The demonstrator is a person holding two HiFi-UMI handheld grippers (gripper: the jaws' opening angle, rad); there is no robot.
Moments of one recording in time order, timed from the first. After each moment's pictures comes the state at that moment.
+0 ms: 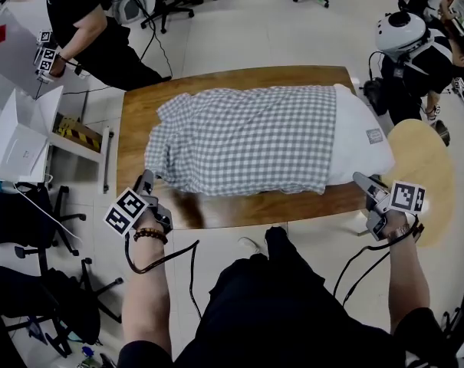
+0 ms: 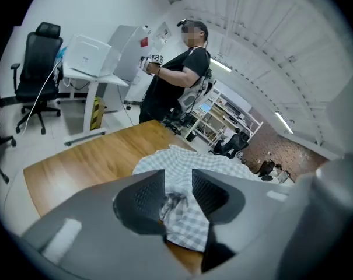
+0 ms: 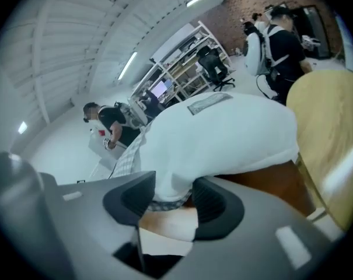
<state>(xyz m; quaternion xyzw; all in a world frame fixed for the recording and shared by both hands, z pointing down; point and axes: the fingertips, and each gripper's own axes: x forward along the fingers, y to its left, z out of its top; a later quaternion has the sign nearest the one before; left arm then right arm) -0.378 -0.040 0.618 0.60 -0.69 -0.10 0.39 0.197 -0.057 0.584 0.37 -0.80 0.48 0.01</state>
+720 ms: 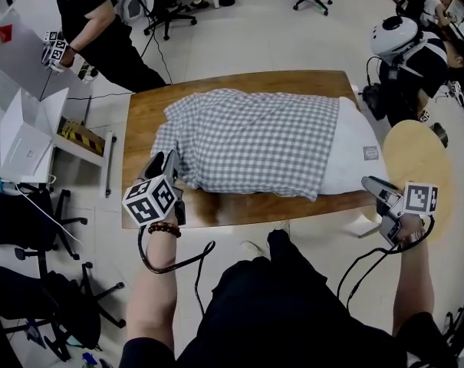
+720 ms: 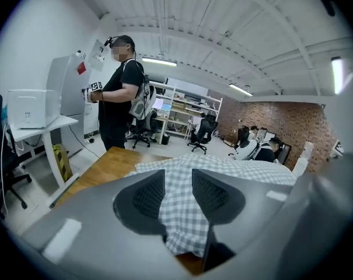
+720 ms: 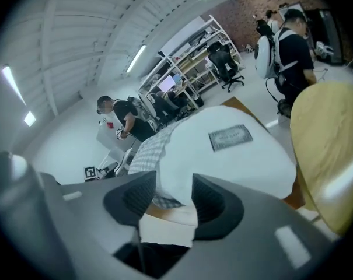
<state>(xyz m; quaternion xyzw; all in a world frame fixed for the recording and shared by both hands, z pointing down) -0.302 -0.051 0.532 0.73 -0.65 0.03 0.23 0.182 -0.011 0.512 0.34 -0.82 0.46 0.05</state>
